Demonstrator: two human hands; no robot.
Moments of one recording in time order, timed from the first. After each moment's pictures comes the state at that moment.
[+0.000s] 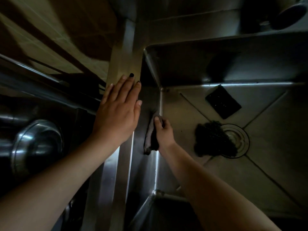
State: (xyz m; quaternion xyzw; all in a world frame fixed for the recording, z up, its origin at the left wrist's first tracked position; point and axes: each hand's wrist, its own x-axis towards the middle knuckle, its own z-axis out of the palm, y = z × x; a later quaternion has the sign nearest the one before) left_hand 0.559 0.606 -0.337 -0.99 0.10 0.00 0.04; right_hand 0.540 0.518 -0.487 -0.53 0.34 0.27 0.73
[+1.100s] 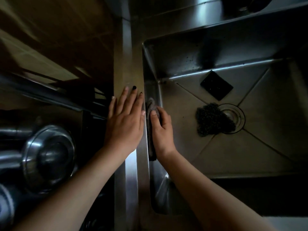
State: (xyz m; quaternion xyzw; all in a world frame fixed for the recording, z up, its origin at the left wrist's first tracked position) left_hand 0.509 0.621 -0.328 -0.99 0.12 0.02 -0.01; right_hand 0.483 0.538 -0.393 -0.59 0.22 0.08 0.77
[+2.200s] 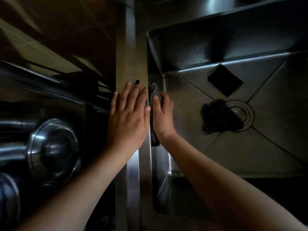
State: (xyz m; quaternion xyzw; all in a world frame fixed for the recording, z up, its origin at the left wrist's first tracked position) left_hand 0.507 0.619 -0.335 -0.99 0.11 -0.02 0.01; right_hand 0.518 0.538 -0.411 -0.65 0.20 0.09 0.73
